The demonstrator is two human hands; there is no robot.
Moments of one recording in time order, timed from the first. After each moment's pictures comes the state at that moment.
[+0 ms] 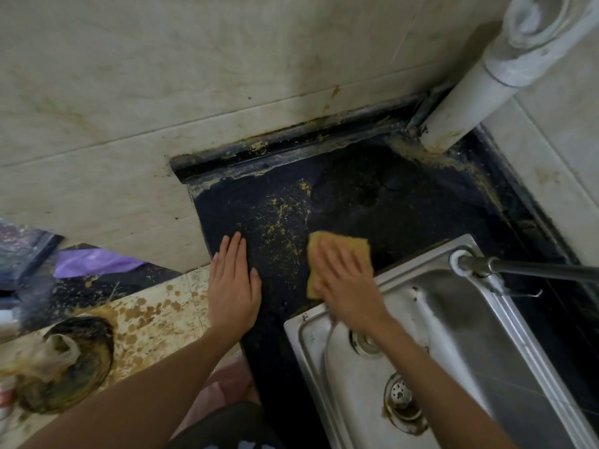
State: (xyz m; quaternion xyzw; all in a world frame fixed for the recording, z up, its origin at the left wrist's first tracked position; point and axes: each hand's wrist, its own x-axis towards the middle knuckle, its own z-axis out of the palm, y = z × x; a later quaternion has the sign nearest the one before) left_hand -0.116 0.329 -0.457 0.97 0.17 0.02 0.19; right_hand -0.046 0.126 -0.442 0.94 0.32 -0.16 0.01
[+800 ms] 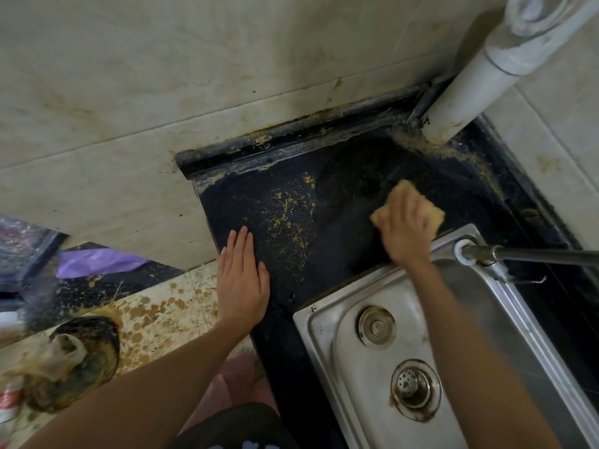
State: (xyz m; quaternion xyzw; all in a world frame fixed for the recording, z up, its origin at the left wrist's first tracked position) left_hand -0.117 0.329 -0.455 0.97 0.17 0.02 0.19; right_hand 0.041 0.082 -0.445 0.99 0.02 -0.15 -0.06
